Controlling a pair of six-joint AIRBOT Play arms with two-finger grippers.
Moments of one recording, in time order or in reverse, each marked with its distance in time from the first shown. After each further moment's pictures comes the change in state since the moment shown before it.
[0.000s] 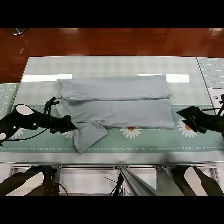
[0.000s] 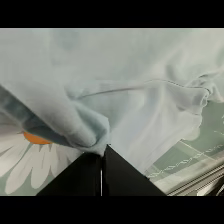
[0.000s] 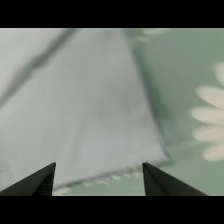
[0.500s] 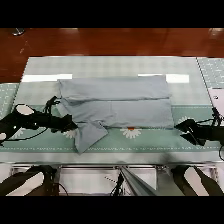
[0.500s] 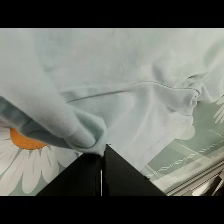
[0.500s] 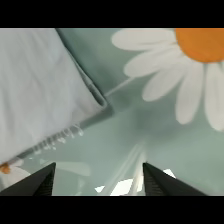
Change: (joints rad) left arm -0.008 0.000 0.000 -0.030 0.004 0.024; right arm -0.037 -0.043 -0.067 -0.076 0.051 0.023
